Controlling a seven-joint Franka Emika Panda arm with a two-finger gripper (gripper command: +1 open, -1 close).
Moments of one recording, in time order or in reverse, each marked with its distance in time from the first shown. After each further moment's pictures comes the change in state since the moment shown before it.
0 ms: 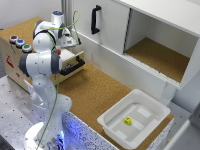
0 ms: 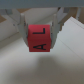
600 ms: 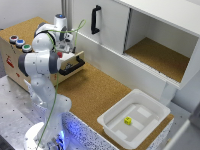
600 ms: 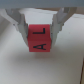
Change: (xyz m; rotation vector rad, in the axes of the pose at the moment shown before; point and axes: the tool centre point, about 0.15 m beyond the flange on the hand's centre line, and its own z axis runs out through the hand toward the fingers) arm -0.007 0.035 0.026 -0.008 0.031 0.601
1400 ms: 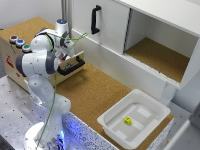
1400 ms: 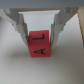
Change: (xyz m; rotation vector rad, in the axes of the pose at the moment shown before) arm 0.004 0.001 0.008 -0.030 0.070 0.214
